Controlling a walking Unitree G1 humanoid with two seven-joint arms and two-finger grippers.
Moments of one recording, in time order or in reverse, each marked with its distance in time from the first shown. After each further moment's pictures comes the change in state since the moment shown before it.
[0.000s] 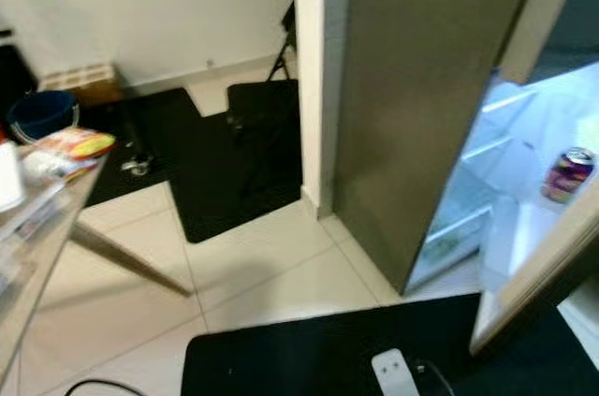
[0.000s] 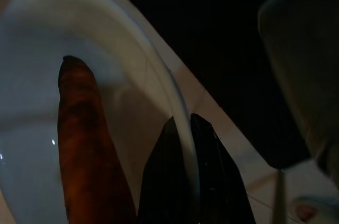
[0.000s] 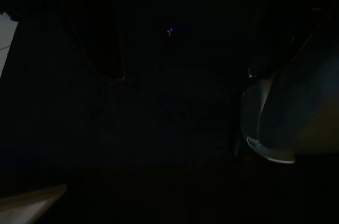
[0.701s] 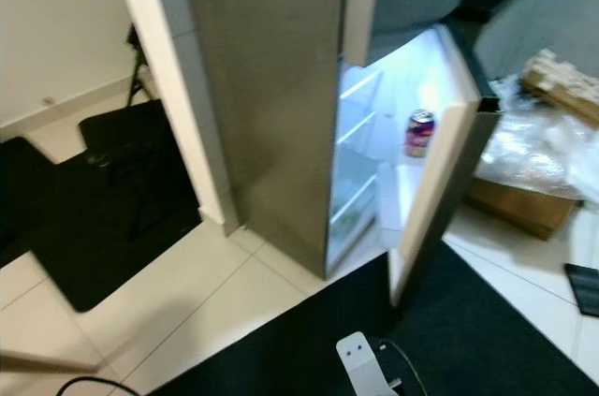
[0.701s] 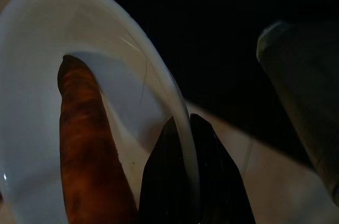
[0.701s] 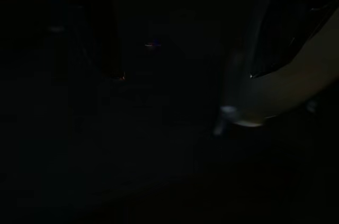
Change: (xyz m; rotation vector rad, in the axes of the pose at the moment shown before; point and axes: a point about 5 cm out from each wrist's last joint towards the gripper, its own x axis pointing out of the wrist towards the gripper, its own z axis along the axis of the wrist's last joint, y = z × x) left arm -0.001 0.012 0.003 -0.001 -0.021 0.047; right arm 0.001 0.013 0.048 -0.089 -0.086 0.057
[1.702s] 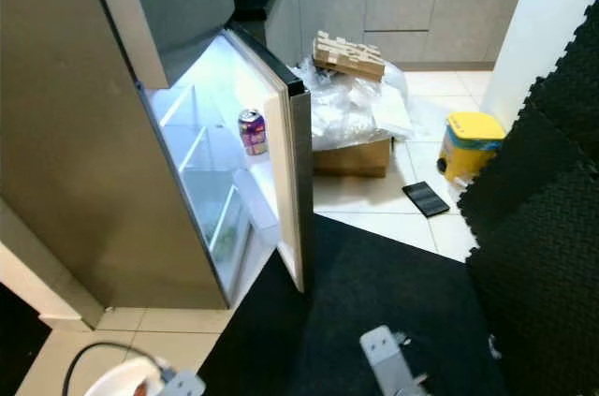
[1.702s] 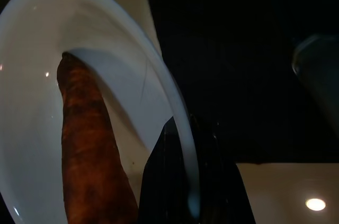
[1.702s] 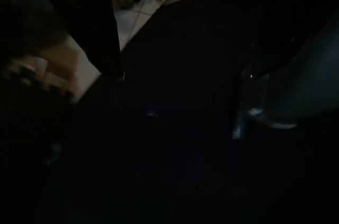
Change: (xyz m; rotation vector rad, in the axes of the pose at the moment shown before) left arm 0.001 0.010 0.021 0.094 -0.031 0.027; right arm -0.002 -0.024 -0.015 0.055 0.037 -0.048
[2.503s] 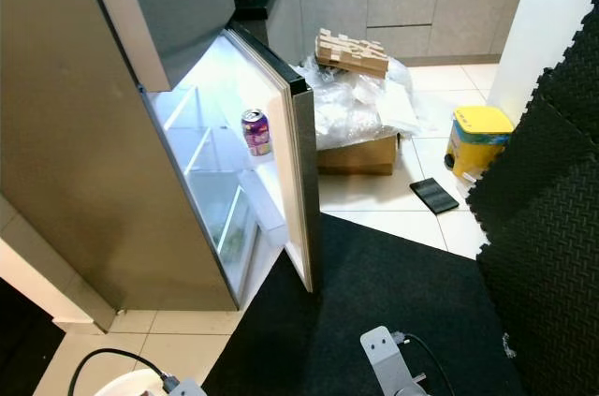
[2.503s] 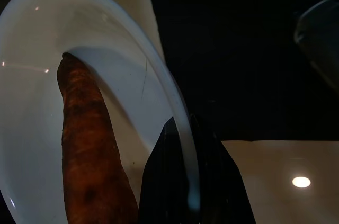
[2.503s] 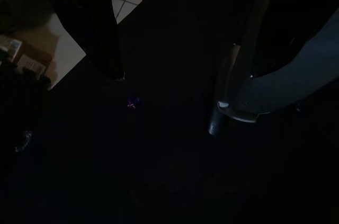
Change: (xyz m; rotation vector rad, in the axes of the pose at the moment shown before) left arm 0.001 -0.009 0.004 -0.020 0.011 -0.036; right arm 0.000 -0.003 -0.004 -0.009 0.006 0.020
